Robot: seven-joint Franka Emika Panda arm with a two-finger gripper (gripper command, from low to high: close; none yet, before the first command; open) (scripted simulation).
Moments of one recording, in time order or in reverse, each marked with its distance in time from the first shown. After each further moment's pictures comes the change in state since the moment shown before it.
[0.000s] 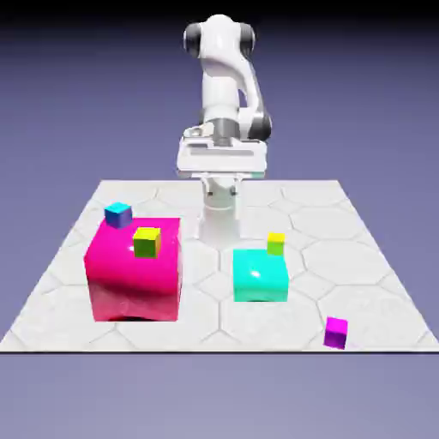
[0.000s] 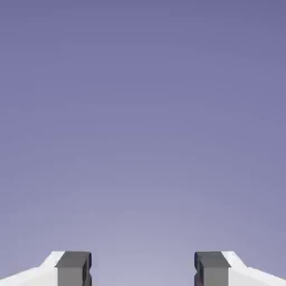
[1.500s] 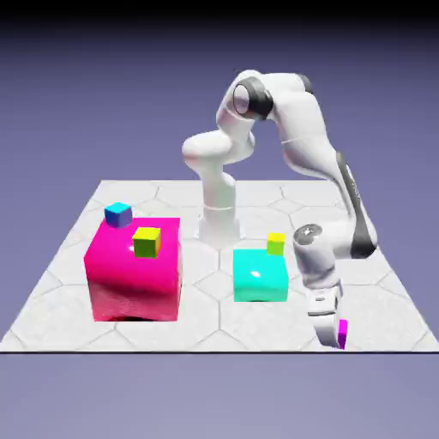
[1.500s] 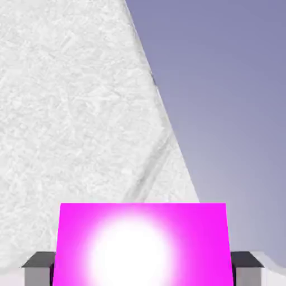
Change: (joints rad) arm 0.583 1.089 -0.073 0.655 0.930 -0.210 -1.526
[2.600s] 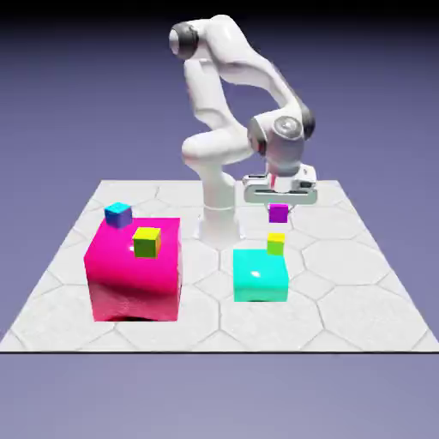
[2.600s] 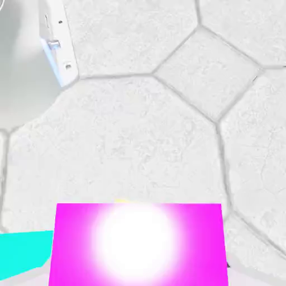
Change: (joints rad) arm -0.036 -0.967 0.027 -0.718 -0.757 -0.674 -1.055
